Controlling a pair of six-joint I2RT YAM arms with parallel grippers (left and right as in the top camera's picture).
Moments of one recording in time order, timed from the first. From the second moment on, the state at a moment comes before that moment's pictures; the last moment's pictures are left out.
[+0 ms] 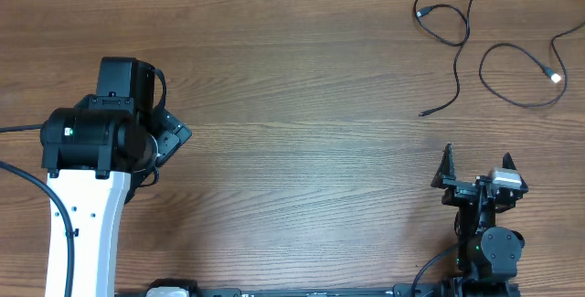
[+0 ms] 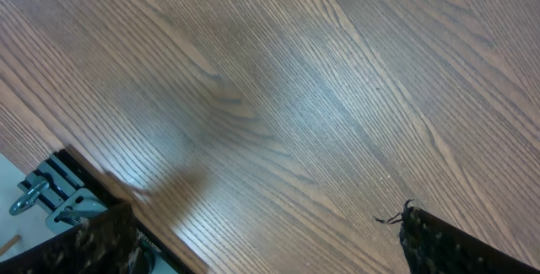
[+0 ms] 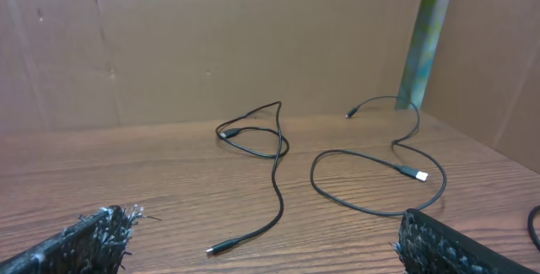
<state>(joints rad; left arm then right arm) -0.06 1.30 1.53 -1.56 -0.19 -0.93 -0.01 0.01 0.02 -0.01 0.18 -0.01</state>
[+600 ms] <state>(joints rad) -0.06 1.30 1.53 -1.56 -0.19 -0.93 -0.01 0.01 0.02 -0.01 0.18 0.24</state>
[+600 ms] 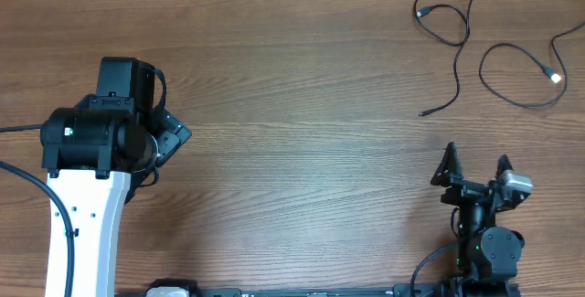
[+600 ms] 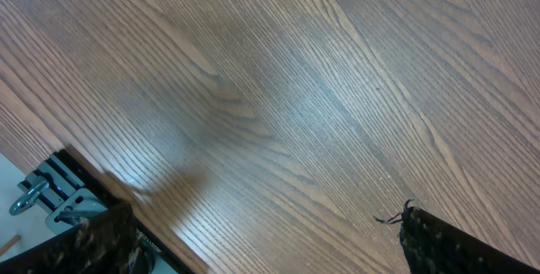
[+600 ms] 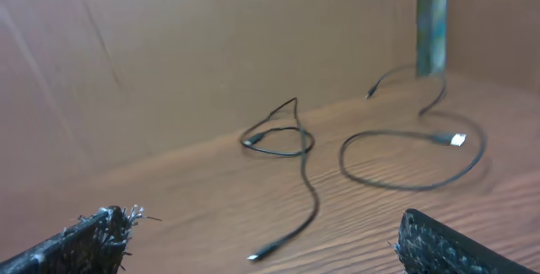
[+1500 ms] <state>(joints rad) -0.06 1.30 1.53 -1.56 -0.19 -0.93 -0.01 0.01 0.02 -0.02 0.11 0.16</state>
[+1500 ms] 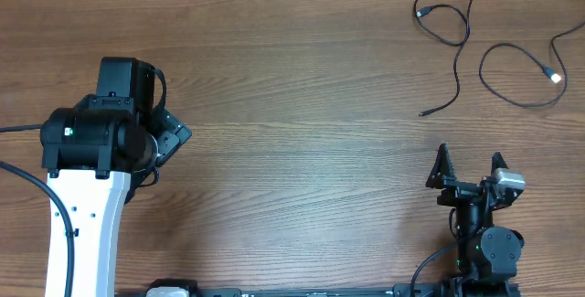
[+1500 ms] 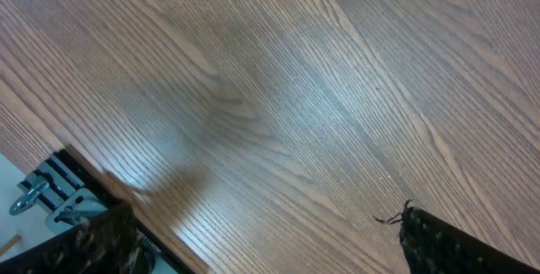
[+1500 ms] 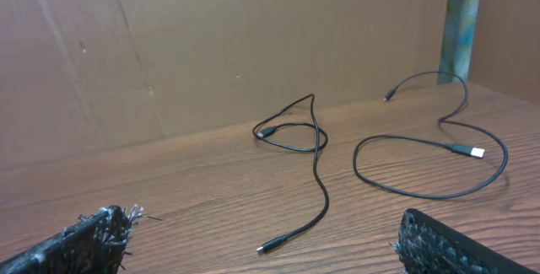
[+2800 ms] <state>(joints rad) -0.06 1.30 1.53 -1.56 -0.19 -0.93 -0.03 0.01 0.02 -0.02 0.06 -0.04</state>
